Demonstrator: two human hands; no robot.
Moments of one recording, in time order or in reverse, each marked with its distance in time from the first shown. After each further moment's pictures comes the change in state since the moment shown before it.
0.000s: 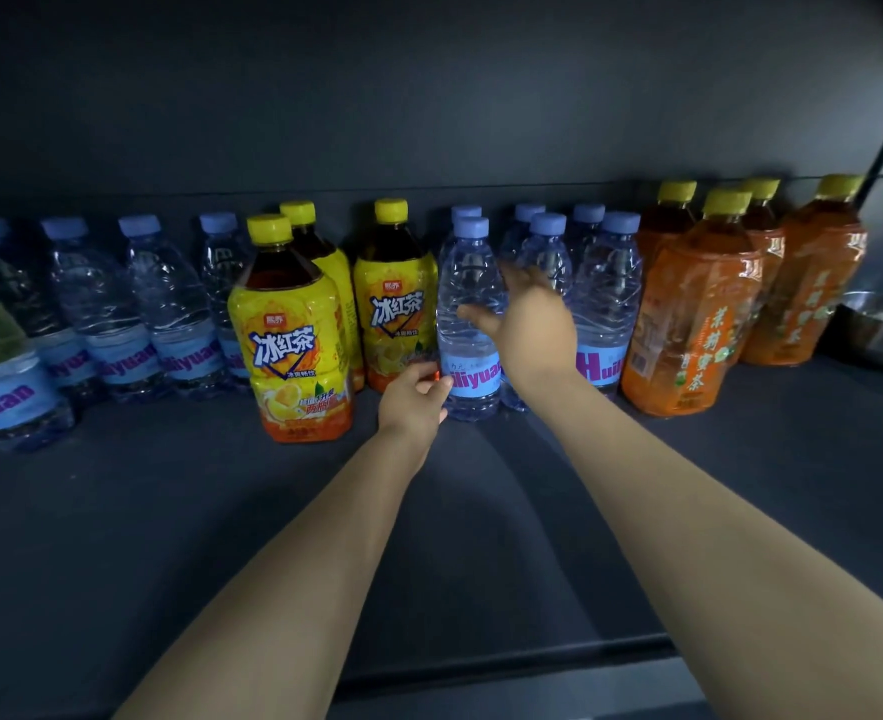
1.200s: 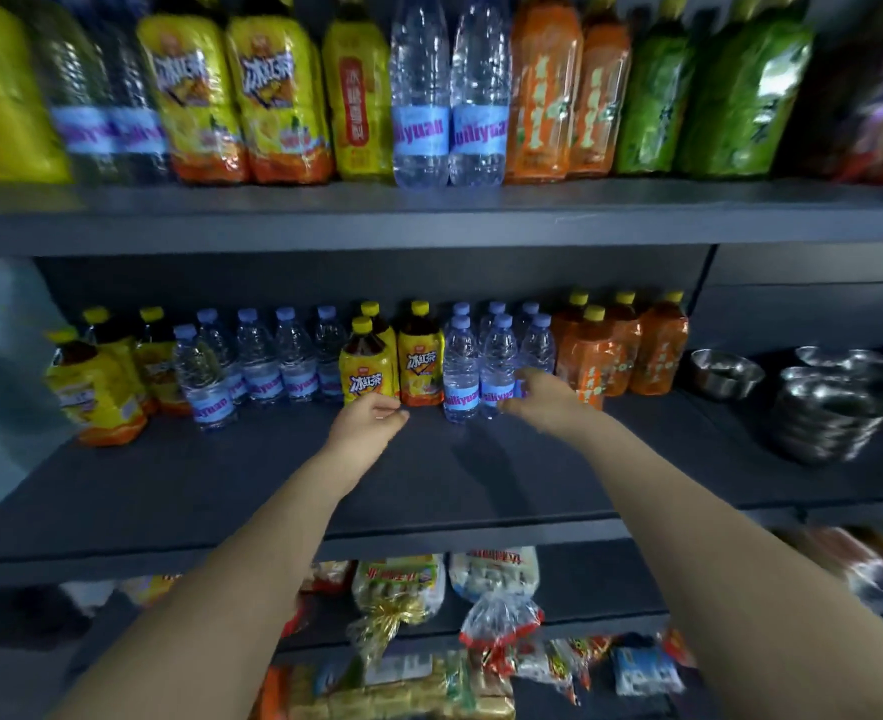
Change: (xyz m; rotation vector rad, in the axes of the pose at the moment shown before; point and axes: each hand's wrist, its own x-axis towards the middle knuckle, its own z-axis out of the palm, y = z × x) left_hand -0.239 0.177 -0.120 0.382 -0.030 0.043; right_hand -0.108 -0.086 -0.233 0.131 -0.604 0.267
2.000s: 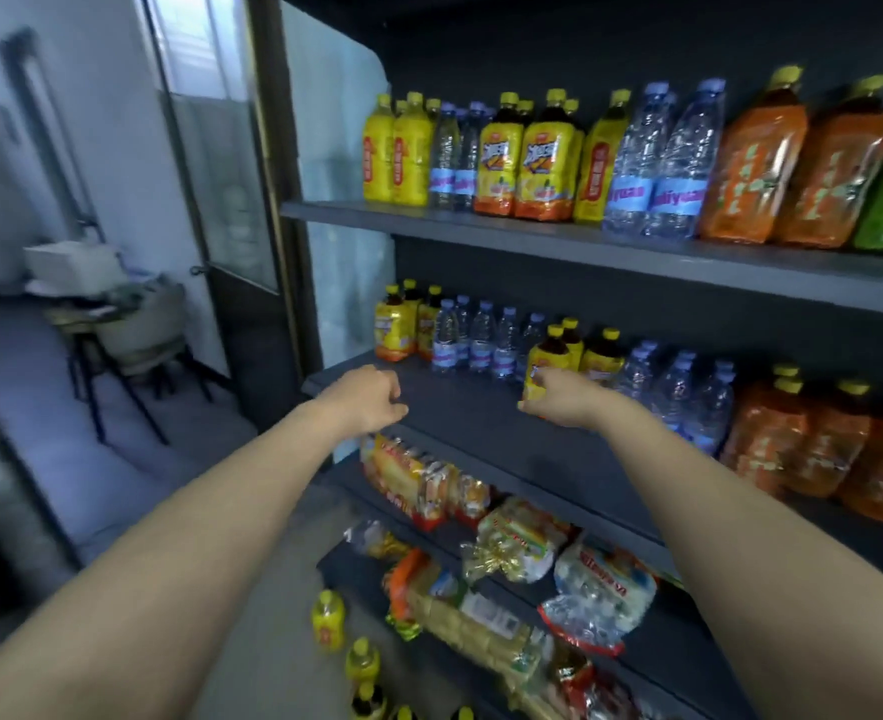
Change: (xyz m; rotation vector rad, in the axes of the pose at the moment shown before) left_hand -0.268 0.058 -0.067 0.937 0.289 -0.221; right_hand -0.133 -0.063 -0.014 -0.386 -0.377 -0.620
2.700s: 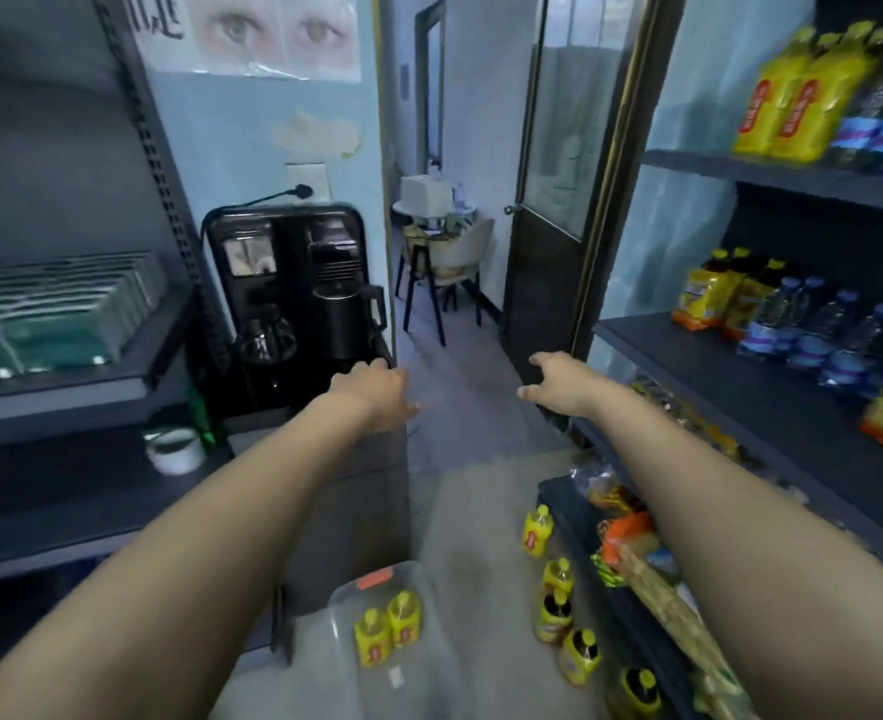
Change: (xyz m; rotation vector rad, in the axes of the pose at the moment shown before) left_hand -0.332 -0.173 -0.023 0.182 -0.085 -0.731; right_hand -0.114 -0.283 0.162 -0.118 -0.249 -0.607
